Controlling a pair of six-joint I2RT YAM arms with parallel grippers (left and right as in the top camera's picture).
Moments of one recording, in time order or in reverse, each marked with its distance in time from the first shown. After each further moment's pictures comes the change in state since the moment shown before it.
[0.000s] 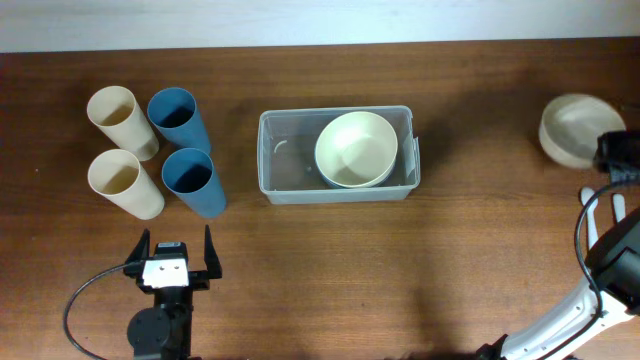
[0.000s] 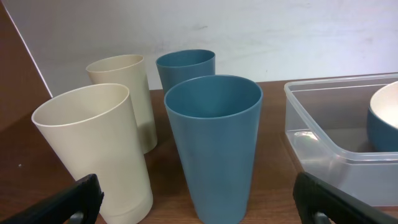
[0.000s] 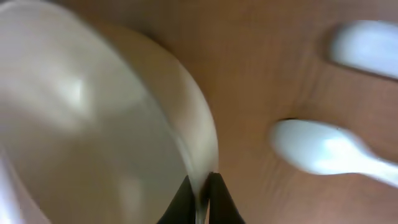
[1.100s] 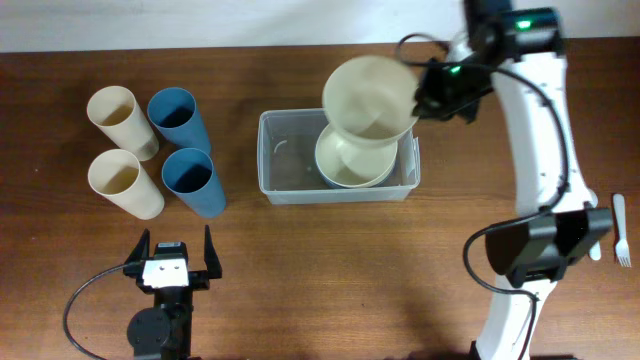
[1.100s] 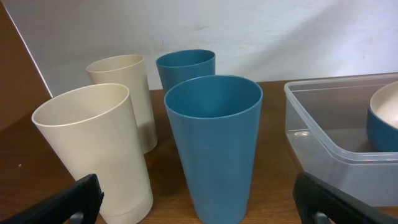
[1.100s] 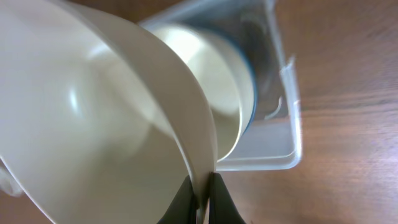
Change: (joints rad) left arm 0.000 0.000 0.000 0.000 0.000 0.000; right arm 0.810 -0.028 0.577 -0.771 -0.127 -0.352
